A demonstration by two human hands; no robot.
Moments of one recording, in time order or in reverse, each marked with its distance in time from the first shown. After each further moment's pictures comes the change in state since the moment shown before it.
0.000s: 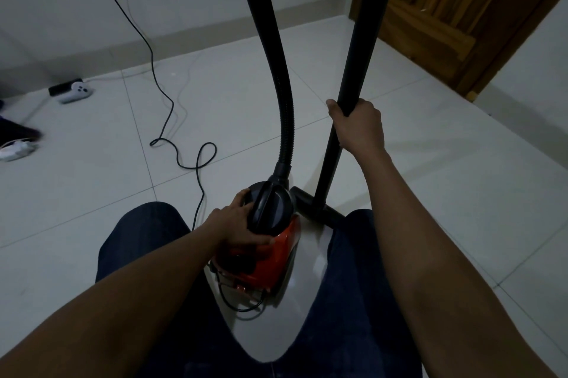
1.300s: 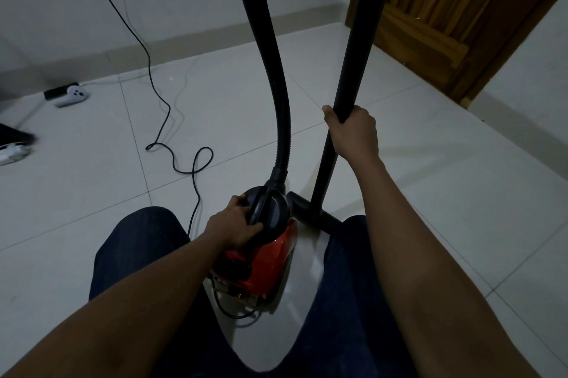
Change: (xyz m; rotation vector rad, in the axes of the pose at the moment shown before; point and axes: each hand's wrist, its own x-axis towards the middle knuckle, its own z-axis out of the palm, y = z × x) left_hand 0.014 0.003 0.013 -0.193 0.119 -0.112; right_hand -0.002 0.000 0.002 0.011 0.017 0.001
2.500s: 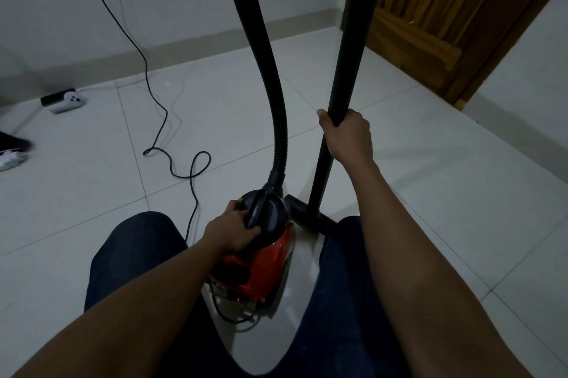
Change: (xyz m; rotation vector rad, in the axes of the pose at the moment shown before) left_hand -0.002 0.002 0.002 -0.019 0.013 0.003; right_hand -0.002 0.000 0.001 -0.013 0.005 -0.003
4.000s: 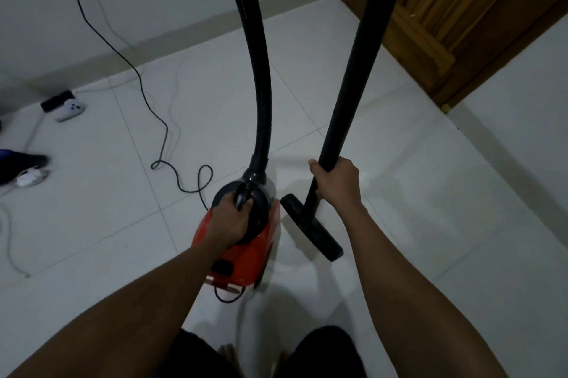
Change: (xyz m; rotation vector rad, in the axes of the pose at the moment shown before) left_hand 0.003 0.156 -0.254 -0.484 0.071 -0.309; right_hand 0.092 -0.129 -0.089 0.074 -0.265 0.408
